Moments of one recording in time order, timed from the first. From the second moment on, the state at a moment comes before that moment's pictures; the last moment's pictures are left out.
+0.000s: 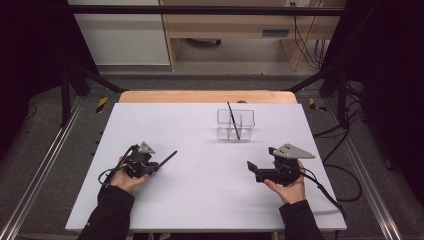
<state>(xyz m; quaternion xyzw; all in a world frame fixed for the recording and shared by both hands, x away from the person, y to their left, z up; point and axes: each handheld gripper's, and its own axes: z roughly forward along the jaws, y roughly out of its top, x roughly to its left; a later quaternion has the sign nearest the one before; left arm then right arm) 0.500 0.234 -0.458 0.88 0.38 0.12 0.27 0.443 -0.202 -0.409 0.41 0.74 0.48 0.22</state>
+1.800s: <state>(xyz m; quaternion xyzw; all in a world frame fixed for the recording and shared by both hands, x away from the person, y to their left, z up) 0.522 0.202 -0.439 0.90 0.35 0.13 0.22 0.444 -0.206 -0.406 0.42 0.74 0.48 0.22</state>
